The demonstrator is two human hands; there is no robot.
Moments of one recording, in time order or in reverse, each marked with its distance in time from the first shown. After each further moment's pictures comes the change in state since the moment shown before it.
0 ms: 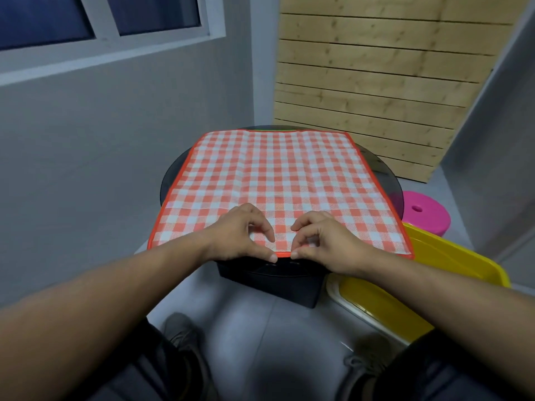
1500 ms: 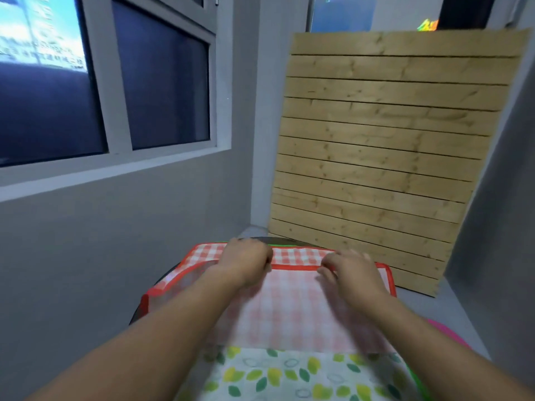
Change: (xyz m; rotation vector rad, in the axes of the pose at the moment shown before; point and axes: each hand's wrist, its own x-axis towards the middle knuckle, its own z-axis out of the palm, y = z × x) left_hand 0.181 0.038 -0.122 0.844 0.366 0.071; right_hand 0.157 0.055 -0.136 -0.650 0.496 0.108
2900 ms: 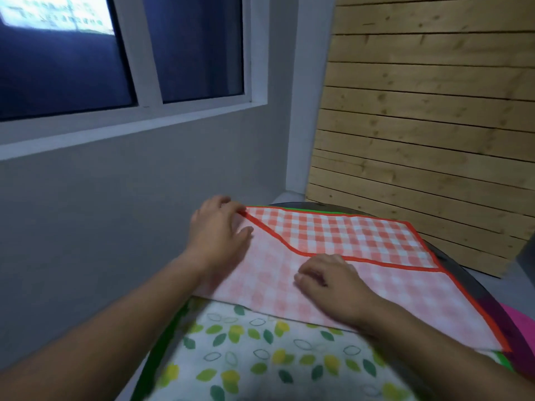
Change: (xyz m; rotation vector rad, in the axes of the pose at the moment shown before) left_hand -0.054 -0.117 0.065 -0.318 0.332 -0.390; right_hand -0.004 -0.093 0.092 0.461 -0.389 -0.109
